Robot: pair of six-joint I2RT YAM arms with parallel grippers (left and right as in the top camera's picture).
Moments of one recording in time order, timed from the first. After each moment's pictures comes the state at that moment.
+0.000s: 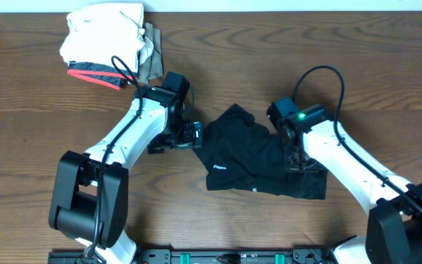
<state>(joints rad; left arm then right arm) -0.34 1.79 1.22 -0.99 0.15 -0.43 0.46 1.62 1.08 -1.19 0.30 0.61</state>
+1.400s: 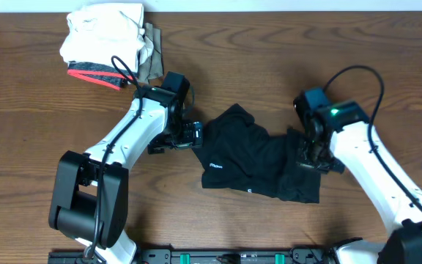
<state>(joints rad) -0.34 1.79 1.22 -0.99 0.15 -0.43 0.31 1.50 1.08 -1.23 0.13 0.64</state>
